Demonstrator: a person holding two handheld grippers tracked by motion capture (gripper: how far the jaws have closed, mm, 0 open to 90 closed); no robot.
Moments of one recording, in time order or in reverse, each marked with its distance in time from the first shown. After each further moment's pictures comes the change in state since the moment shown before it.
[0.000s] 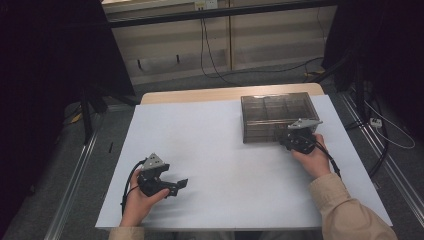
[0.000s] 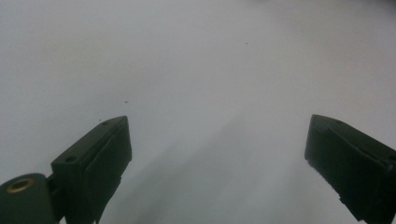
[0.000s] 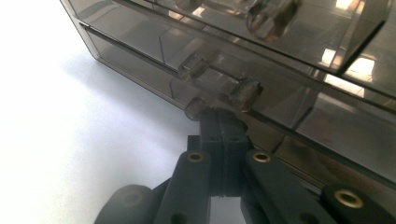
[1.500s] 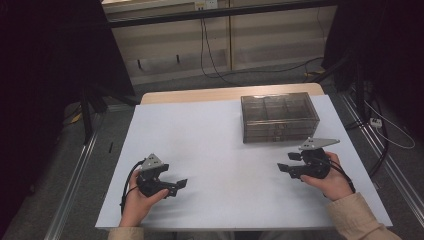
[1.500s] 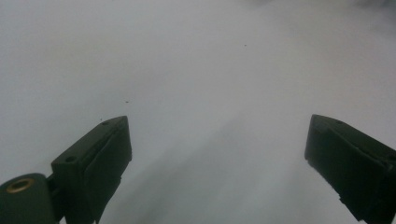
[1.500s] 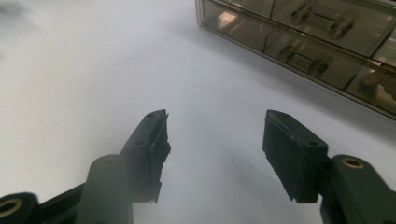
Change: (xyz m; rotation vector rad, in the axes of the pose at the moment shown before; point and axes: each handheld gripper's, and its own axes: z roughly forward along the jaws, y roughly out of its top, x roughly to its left) left arm 0.000 -0.001 -0.003 -0.006 -0.002 -0.008; right arm 0.035 -0.032 -0.064 -0.009 0.168 -0.038
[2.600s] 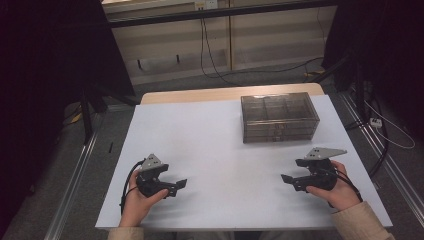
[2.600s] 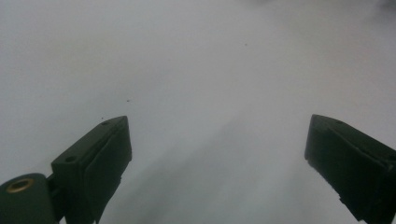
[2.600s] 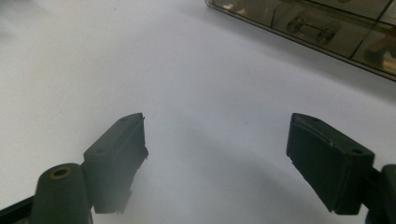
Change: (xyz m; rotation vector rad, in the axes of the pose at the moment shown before) left arm 0.000 0.000 -0.001 -0.002 0.005 -0.001; right arm 0.008 -0.022 -0.014 0.001 0.004 0.008
